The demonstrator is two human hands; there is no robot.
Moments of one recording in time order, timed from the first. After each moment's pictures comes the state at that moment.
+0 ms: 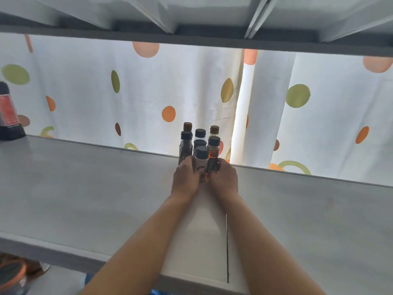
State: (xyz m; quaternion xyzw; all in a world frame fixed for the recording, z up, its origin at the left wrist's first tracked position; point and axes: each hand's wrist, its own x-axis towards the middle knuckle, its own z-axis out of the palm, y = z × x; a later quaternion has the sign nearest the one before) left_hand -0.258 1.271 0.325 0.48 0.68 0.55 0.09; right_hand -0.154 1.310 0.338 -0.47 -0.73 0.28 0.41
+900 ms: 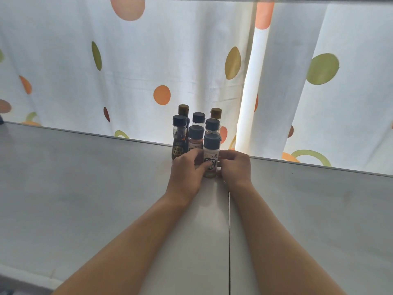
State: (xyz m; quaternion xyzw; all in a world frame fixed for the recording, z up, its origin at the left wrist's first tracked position) left_hand -0.253 1.284 0.320 0.53 0.63 0.57 0.07; right_hand -0.156 1.370 0.315 -0.47 -0.60 0.45 0.47
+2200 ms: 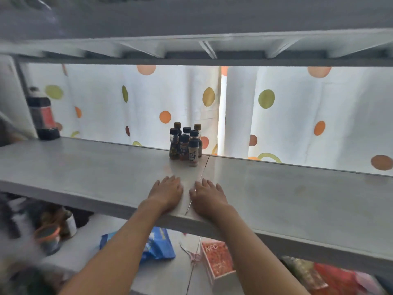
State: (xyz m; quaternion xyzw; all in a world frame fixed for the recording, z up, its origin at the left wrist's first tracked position) left_hand -0.181 1.144 0.326 0.56 0.82 0.07 0.03; right_hand -0.050 1.208 0.314 -0.42 -0.90 0.09 0.07
